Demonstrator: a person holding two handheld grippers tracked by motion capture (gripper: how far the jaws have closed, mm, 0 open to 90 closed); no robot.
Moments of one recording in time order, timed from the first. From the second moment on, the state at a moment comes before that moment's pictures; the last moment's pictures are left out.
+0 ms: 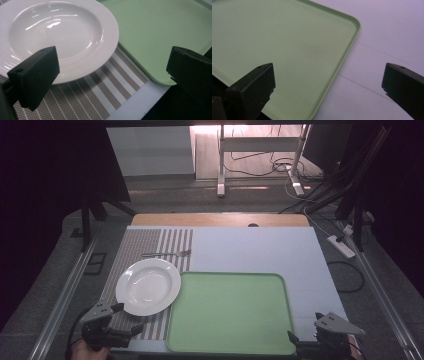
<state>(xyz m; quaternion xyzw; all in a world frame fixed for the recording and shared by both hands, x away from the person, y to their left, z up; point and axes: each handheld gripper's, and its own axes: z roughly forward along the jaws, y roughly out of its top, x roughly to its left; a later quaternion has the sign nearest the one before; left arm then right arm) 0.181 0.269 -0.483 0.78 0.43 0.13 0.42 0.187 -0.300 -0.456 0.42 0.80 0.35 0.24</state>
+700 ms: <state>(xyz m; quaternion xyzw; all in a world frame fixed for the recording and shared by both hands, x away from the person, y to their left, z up) 0.215 0.266 -0.490 0.79 0.43 0.13 0.41 0.187 -0.298 -0.457 0.42 0.80 0.35 0.24</state>
